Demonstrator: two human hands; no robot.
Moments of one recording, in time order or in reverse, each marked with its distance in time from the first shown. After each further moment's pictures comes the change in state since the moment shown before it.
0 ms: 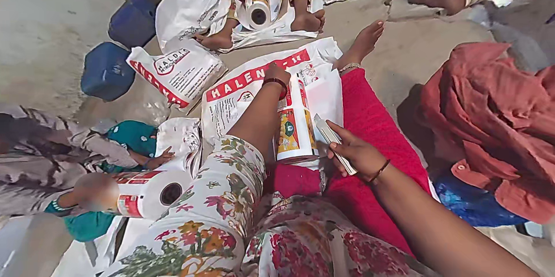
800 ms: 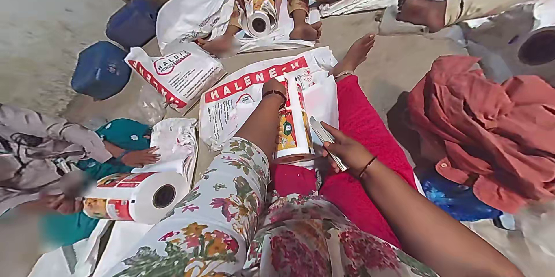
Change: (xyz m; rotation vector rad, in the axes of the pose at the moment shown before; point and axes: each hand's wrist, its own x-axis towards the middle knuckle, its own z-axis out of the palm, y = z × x) left_hand -0.033 -0.017 0.005 0.090 0.011 -0.032; right_hand 0.004 0.004 0.008 -0.127 0.044 0.037
